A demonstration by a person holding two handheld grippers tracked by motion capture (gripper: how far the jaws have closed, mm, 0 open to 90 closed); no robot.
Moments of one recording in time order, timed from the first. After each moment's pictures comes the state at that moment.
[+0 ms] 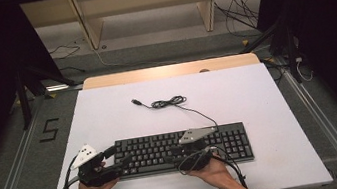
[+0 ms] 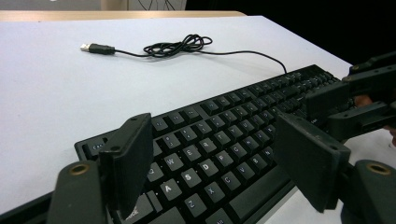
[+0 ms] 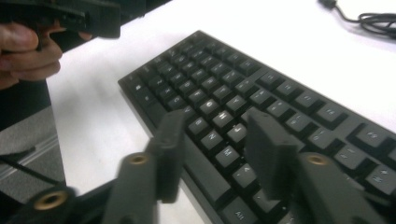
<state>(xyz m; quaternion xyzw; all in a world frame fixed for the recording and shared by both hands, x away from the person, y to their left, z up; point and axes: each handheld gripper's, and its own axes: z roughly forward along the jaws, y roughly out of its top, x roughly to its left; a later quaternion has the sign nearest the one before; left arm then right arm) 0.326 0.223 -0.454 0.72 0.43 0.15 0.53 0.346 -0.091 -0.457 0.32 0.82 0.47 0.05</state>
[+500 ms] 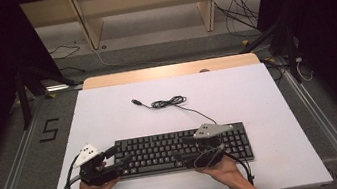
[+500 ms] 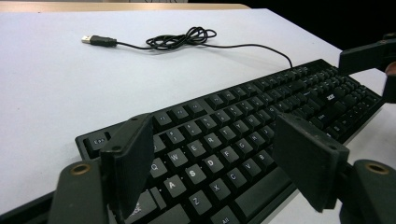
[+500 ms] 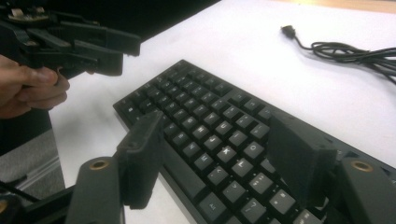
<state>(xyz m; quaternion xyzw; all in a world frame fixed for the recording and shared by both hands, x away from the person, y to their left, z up) 0.330 0.222 -0.458 0.72 0.44 0.15 0.52 0.341 -0.121 -0.441 0.33 0.79 0.51 0.08</state>
